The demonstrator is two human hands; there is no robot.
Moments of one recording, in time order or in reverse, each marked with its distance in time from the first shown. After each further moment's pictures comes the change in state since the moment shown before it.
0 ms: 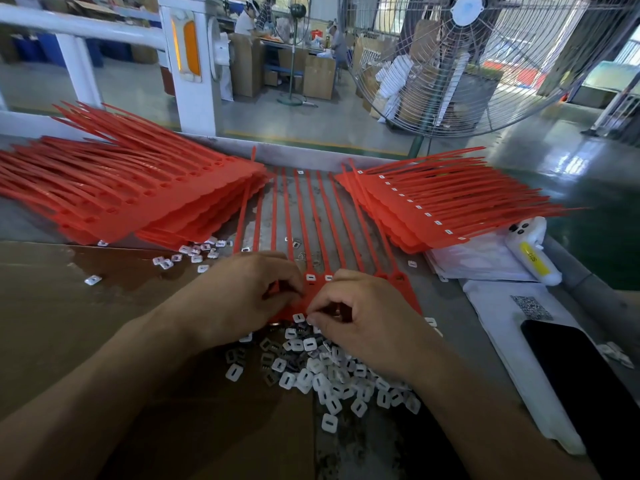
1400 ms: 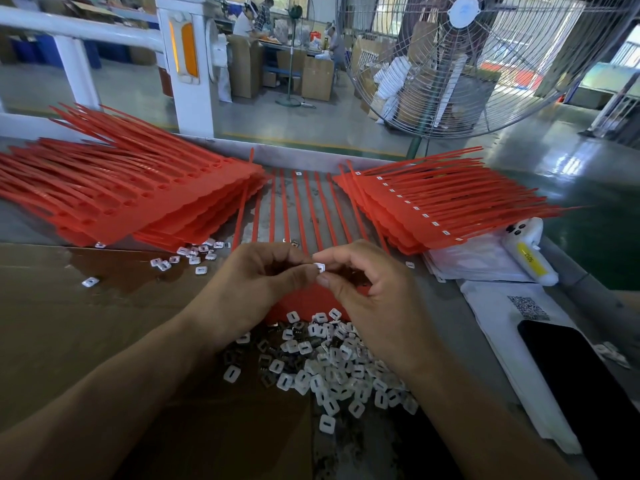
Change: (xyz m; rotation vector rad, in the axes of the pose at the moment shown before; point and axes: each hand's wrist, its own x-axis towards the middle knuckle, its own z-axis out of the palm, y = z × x) left_hand 0.006 0.017 0.015 -0.779 0.176 -0.165; right_hand 0.005 -0.001 0.001 0.347 0.394 -0.082
